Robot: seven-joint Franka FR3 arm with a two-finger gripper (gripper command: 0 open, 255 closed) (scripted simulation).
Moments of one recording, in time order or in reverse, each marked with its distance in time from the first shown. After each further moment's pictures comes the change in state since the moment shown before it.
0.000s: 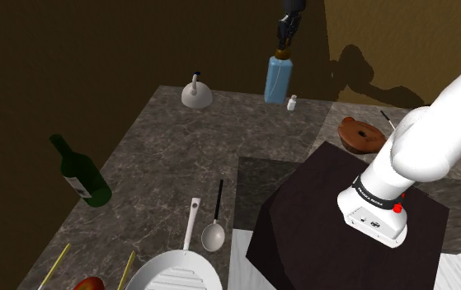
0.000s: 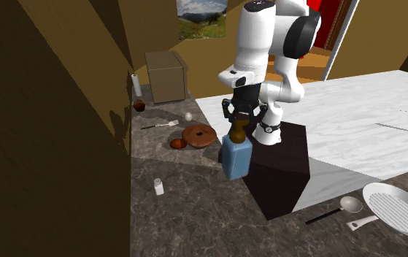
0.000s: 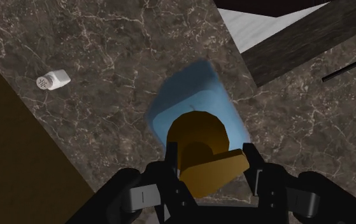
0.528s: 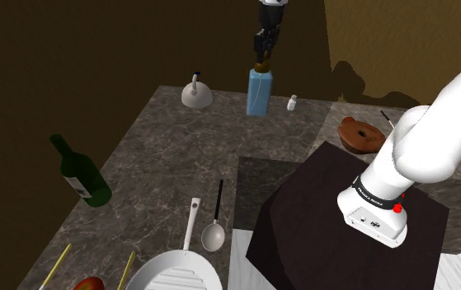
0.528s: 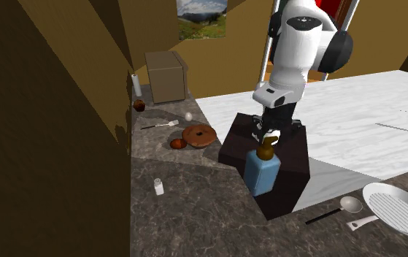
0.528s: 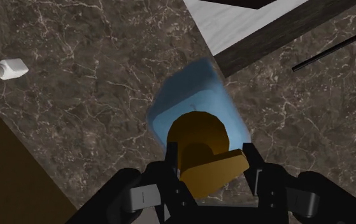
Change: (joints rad) arm 0.080 0.017 0.104 -0.059 0.018 0.073 0.181
